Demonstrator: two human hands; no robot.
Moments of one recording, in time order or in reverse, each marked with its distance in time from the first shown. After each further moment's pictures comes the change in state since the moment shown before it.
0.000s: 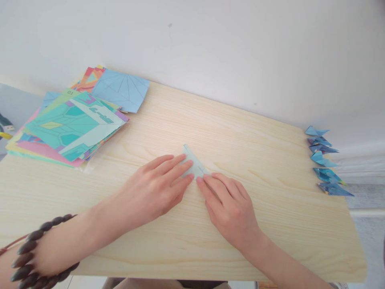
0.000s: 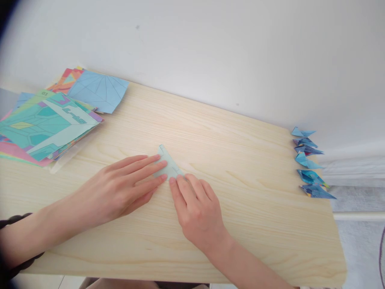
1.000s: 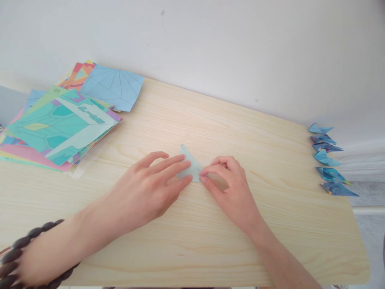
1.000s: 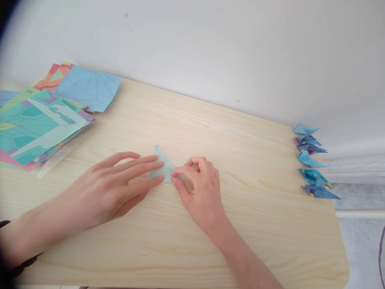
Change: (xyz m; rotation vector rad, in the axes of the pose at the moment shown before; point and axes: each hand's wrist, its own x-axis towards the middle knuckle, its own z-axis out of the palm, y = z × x) left_hand 0.007 -0.005 -0.008 0.015 -0.013 0.007; right_hand 0.027 0.018 -0.001 0.459 -0.058 0.487
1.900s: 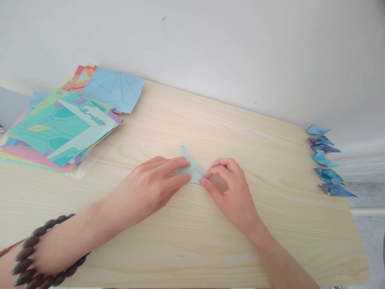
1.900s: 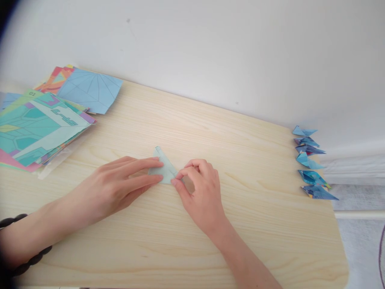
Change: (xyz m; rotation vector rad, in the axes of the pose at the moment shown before) left_hand 0.000 -0.004 0.009 -0.137 0.059 -0.063; right_hand -0.002 0.001 0.001 0.019 0.037 0.012
